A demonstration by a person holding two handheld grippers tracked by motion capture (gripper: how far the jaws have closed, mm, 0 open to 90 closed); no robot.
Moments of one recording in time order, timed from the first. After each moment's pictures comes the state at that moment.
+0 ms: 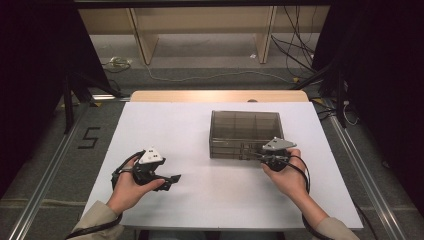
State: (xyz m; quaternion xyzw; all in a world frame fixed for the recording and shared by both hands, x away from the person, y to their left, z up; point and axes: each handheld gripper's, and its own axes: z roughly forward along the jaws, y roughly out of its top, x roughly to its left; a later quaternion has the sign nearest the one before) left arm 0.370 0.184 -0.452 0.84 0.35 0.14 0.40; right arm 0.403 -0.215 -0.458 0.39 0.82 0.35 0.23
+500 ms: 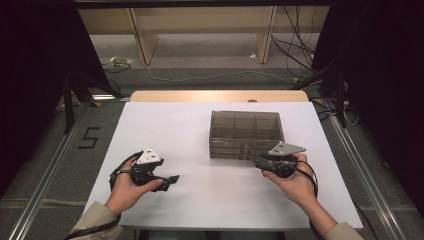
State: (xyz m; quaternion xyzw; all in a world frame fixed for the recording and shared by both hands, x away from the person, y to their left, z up) left arm 0.368 0.190 -0.453 0.83 0.36 0.13 0.40; right arm 0.385 -0.227 -0.453 0.36 0.82 0.40 0.19
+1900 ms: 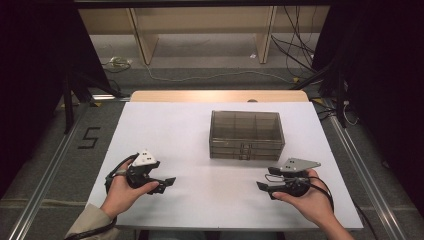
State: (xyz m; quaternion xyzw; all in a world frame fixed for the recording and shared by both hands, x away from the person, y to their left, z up) left arm 0.362 0.199 -0.455 0.83 0.37 0.13 0.39; right arm 0.342 -0.249 -0.456 0.34 0.83 0.42 0.12
